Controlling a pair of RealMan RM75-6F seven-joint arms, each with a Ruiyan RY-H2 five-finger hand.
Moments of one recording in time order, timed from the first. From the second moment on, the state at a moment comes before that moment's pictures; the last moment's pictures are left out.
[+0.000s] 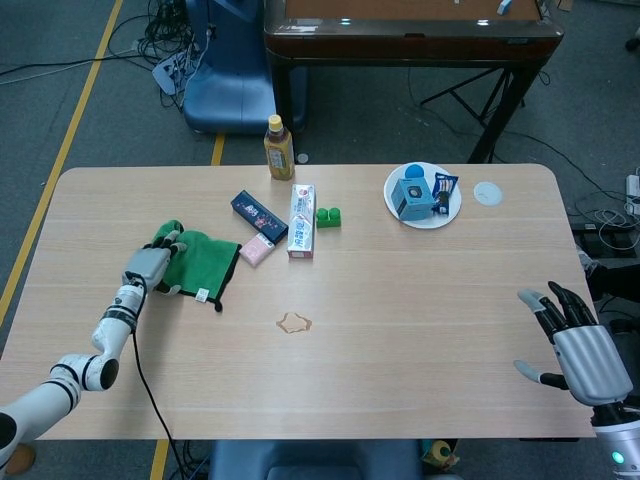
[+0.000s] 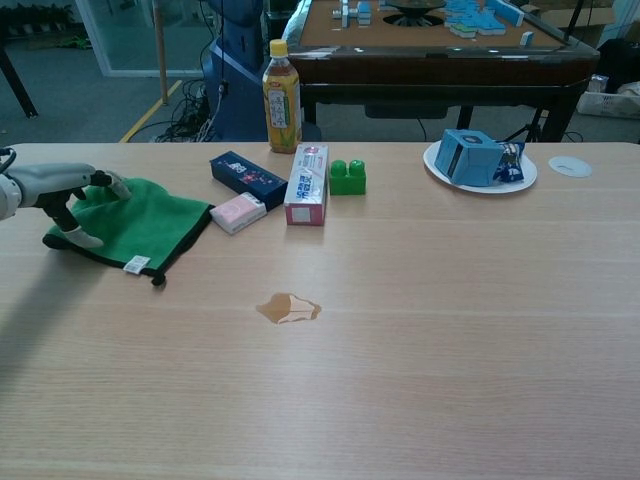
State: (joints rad) left arm -0.76 -1.63 -0.20 -0.80 1.15 0.59 -0.06; right arm 0.09 -0.98 0.00 -1.76 -1.64 1.48 -0.08
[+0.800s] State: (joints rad) left arm -0.70 -1.36 -0.13 -1.25 1.11 0.58 0.01; right arm 0.09 -0.98 0.00 -1.77 -1.66 1.49 -0.08
